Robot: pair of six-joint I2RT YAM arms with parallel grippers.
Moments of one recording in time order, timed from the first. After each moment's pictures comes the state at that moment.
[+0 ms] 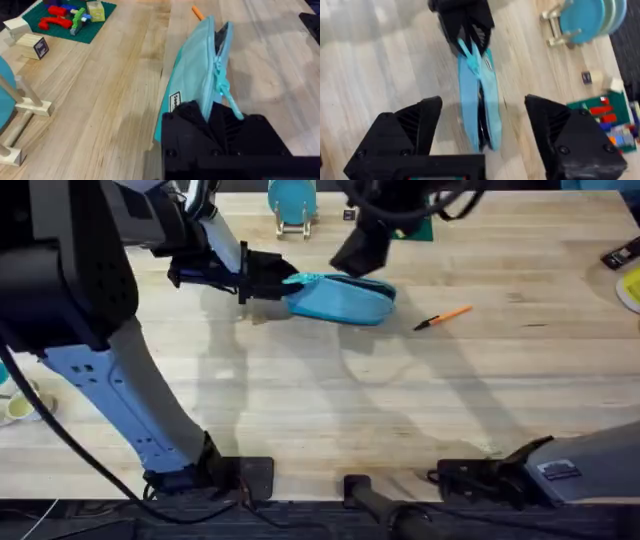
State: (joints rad) left arm 0.13 2.08 1.29 -0.93 1.30 1.61; right arm 0.50 1.68 1.74 -1.04 -0.35 -0.70
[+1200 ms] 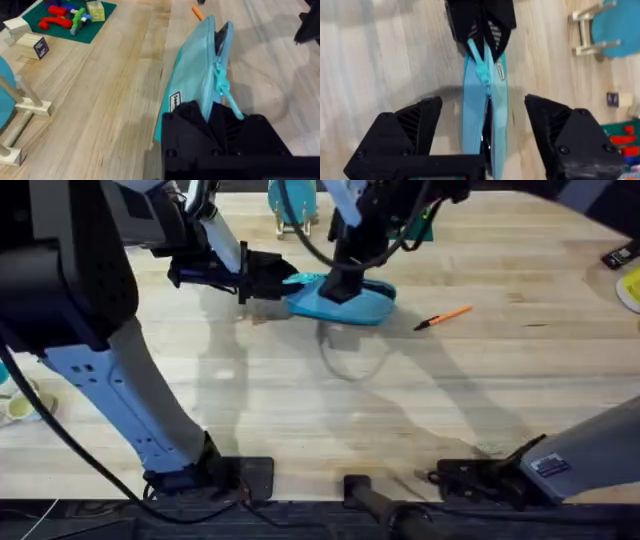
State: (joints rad) left arm 0.13 2.08 1.29 -0.93 1.30 1.61; right arm 0.56 1.79 1.65 -0.92 -0.34 -0.78
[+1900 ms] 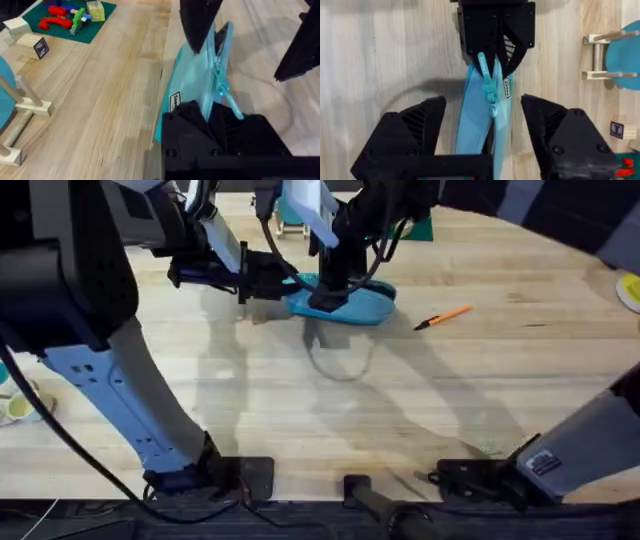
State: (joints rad) left arm 0.13 2.08 1.29 -0.93 1.30 1.61; right arm 0.61 1.87 1.64 -0.86 -0.34 -0.89
